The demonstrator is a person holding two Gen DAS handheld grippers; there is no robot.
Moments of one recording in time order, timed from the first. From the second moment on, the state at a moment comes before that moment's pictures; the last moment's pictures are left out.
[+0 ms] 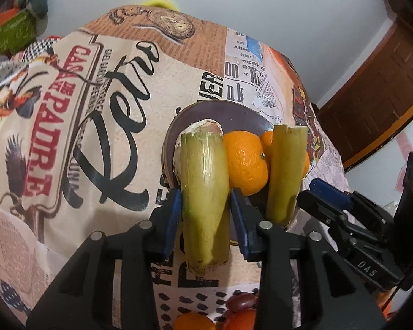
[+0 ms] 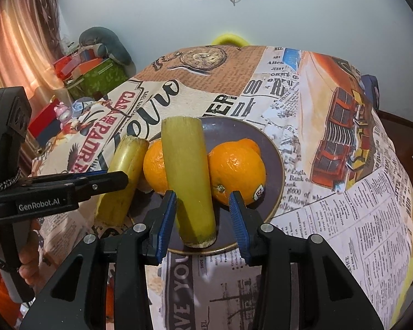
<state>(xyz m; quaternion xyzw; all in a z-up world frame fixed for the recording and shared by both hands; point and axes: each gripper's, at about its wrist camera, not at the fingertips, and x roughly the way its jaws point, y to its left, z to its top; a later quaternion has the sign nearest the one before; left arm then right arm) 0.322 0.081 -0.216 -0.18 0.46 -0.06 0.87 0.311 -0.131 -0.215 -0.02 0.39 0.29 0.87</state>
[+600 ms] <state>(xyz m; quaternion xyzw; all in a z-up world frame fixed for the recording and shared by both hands) 0.344 0.067 -0.222 -0.19 0.45 -0.02 0.87 0.306 -0.137 -0.211 -0.03 0.38 0.28 0.88</state>
